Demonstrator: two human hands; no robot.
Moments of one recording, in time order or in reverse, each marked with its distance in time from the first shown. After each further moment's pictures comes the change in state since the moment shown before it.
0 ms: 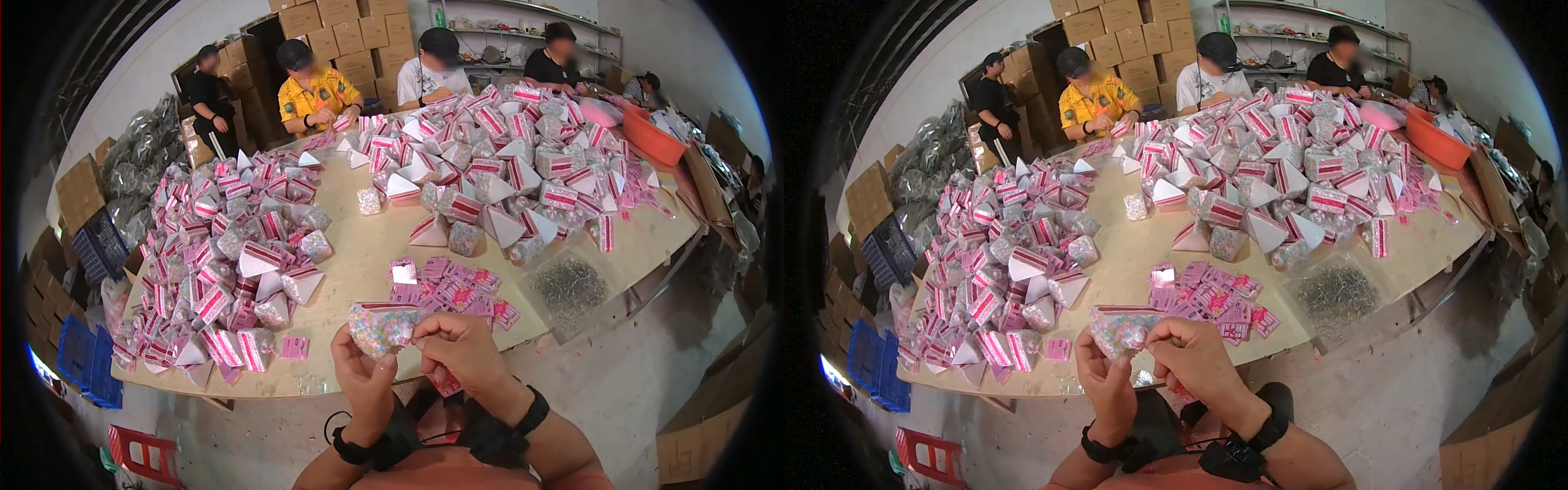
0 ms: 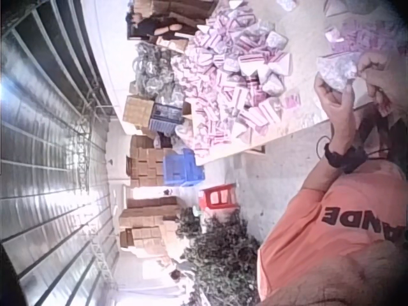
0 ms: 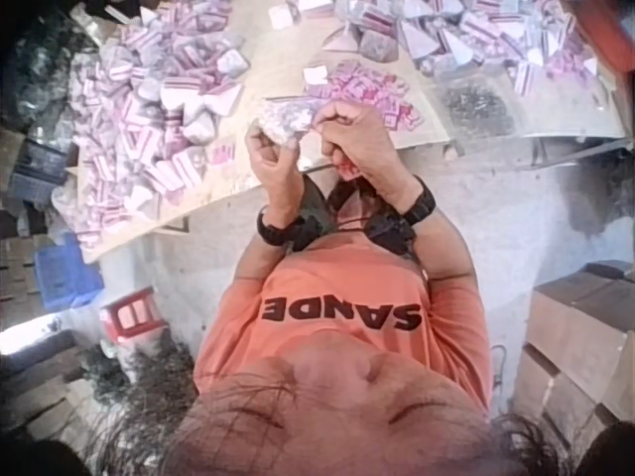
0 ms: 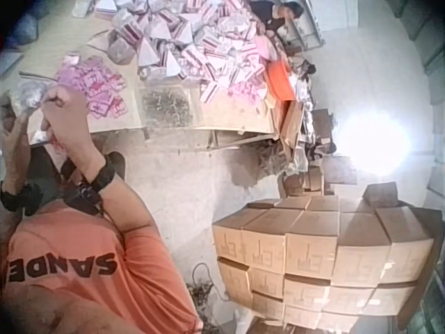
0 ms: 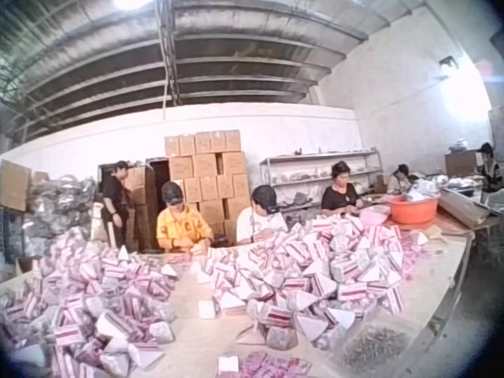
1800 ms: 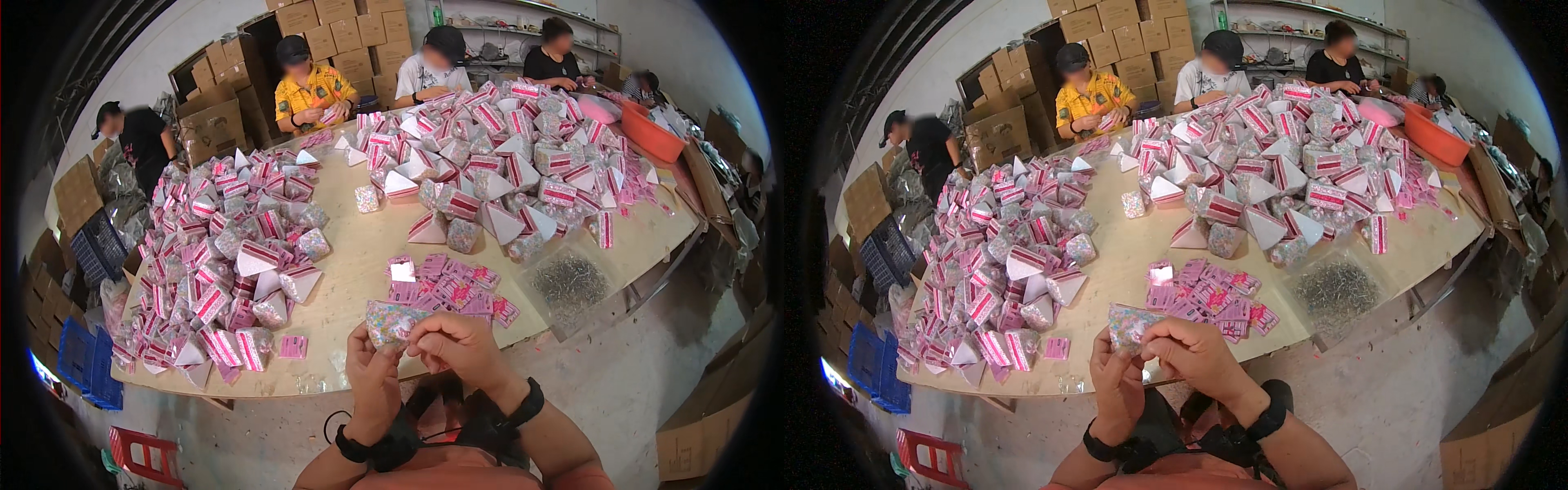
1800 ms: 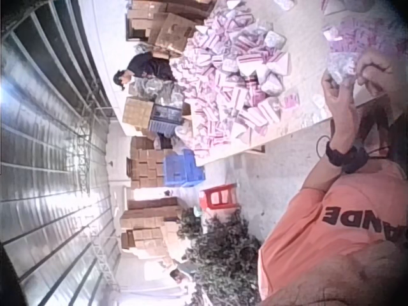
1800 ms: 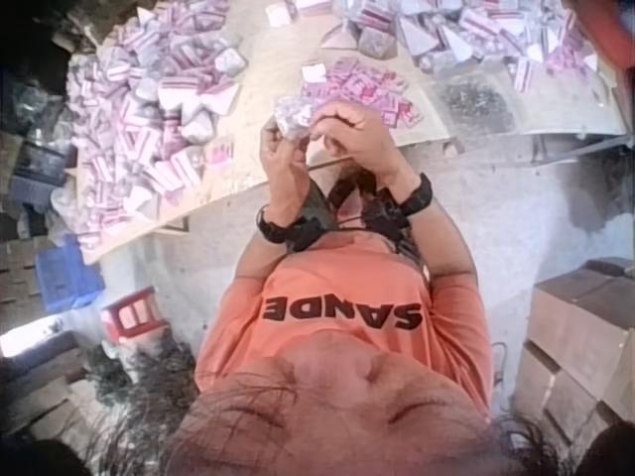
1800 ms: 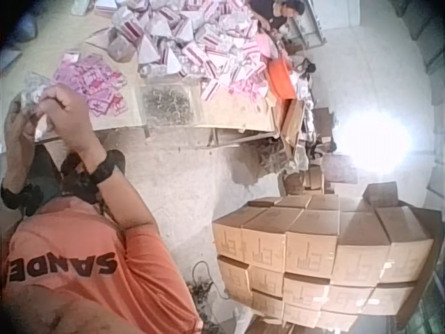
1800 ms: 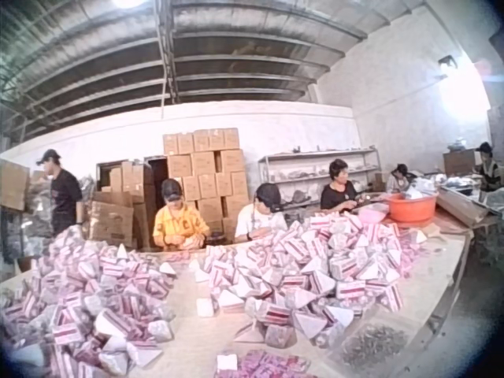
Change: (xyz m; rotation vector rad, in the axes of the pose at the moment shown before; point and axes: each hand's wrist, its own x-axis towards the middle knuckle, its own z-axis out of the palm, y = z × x) left_hand 0.001 -0.001 0.006 -0.184 0.022 -0.290; right_hand 0.008 0.018 -0.015 -0.096 -0.139 -0.248
